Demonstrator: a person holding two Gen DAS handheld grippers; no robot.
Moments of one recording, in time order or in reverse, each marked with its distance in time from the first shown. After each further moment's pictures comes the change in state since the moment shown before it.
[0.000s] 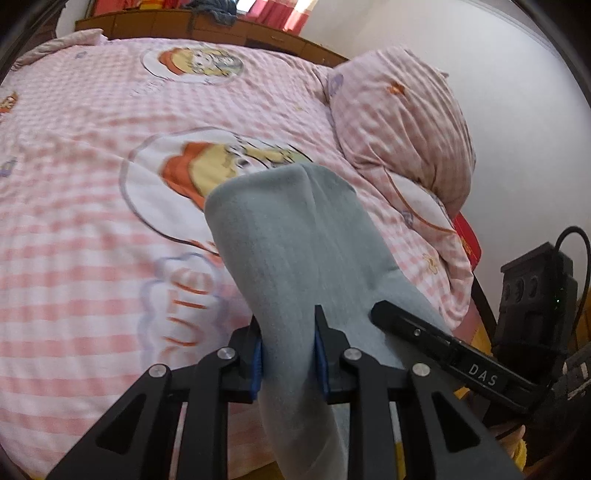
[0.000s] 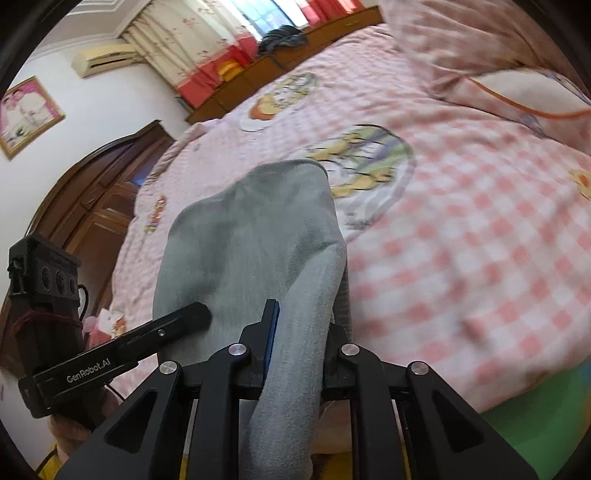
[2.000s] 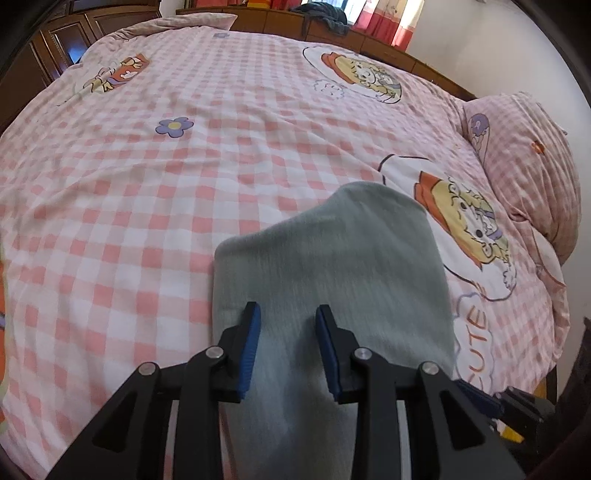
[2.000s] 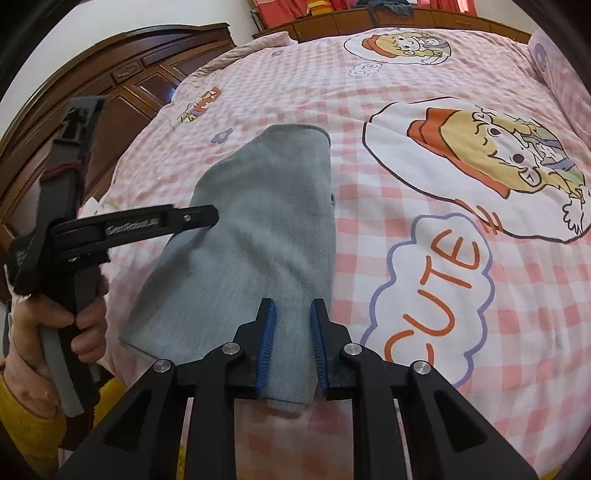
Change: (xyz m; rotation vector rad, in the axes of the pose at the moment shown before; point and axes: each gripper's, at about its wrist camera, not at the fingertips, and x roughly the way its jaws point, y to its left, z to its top) left arm -0.040 0.230 0.003 -0.168 -0.039 0.342; right arm 0.151 0.159 -0.065 -0.351 0.197 -0.037
